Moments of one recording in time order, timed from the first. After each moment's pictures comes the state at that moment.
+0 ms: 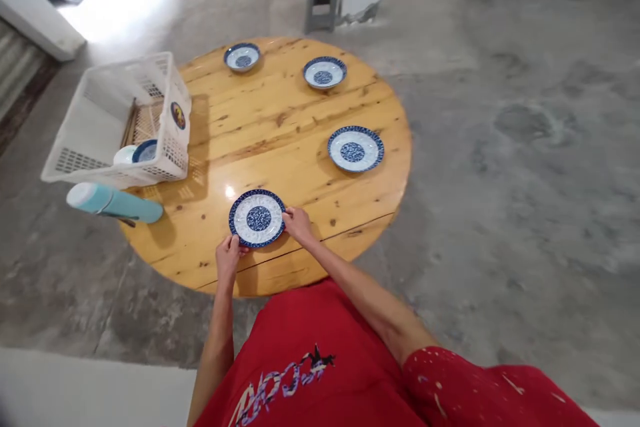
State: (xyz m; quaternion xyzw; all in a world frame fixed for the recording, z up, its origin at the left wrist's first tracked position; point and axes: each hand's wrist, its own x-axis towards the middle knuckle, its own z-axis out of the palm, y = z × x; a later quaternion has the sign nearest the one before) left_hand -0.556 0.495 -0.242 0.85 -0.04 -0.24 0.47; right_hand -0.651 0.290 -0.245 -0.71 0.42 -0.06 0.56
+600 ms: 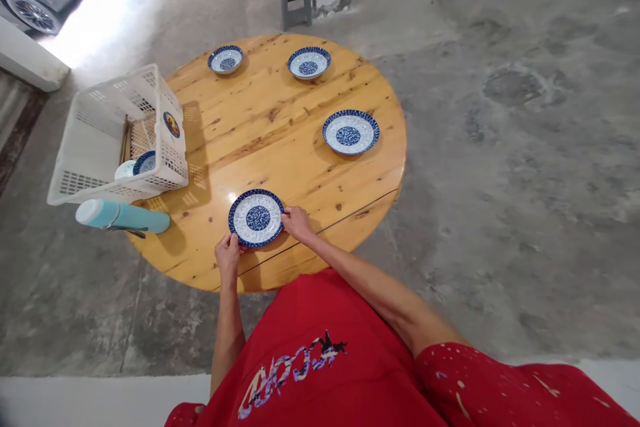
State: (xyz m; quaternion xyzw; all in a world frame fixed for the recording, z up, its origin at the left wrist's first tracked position) left_hand -0.523 0.515 -0.240 0.89 -0.08 -0.20 0.40; right_hand -0.645 0.320 -0.234 -0.76 0.43 -0.01 0.49
